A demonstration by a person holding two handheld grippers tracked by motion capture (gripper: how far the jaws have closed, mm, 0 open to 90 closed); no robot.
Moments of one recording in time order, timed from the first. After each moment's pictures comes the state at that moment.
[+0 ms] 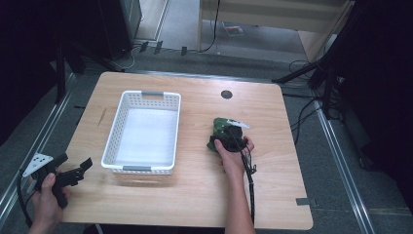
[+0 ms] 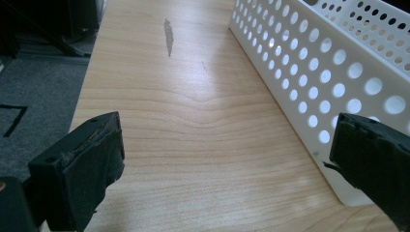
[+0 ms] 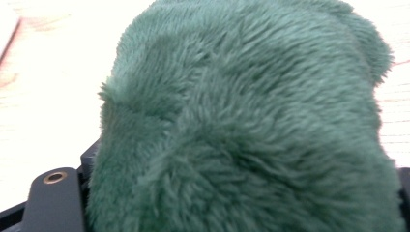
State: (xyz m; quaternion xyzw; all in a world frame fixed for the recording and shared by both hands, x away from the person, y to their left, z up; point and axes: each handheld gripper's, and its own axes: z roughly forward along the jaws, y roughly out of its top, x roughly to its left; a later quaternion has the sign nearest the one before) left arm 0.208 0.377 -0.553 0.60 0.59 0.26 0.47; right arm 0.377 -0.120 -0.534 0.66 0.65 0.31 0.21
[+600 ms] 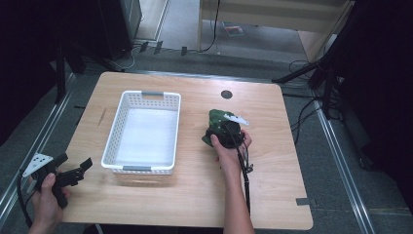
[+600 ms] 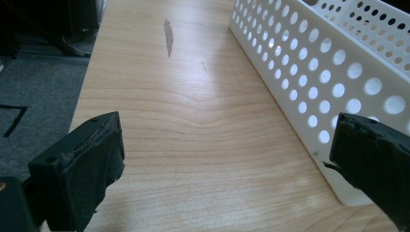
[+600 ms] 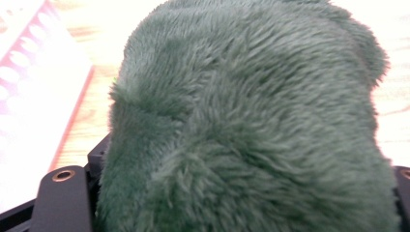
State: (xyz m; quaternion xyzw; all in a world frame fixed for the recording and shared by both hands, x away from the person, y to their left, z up) left arm 0.208 0.378 -0.553 0.60 0.59 0.26 0.47; right arm 0.367 -0.104 -0.497 0.63 0.64 0.36 0.22
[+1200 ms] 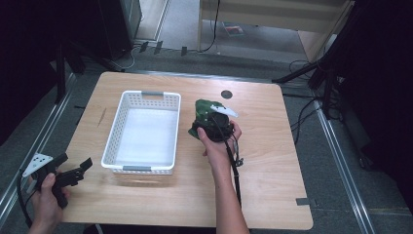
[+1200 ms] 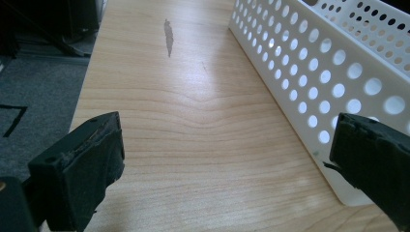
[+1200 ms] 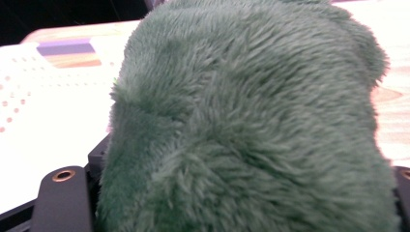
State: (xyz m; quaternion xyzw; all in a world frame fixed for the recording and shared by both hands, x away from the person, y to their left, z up) left arm 0.208 0.378 -0.553 0.60 0.59 0.26 0.47; right arm 0.357 -0.065 -0.452 0.60 0.65 0.40 0.23
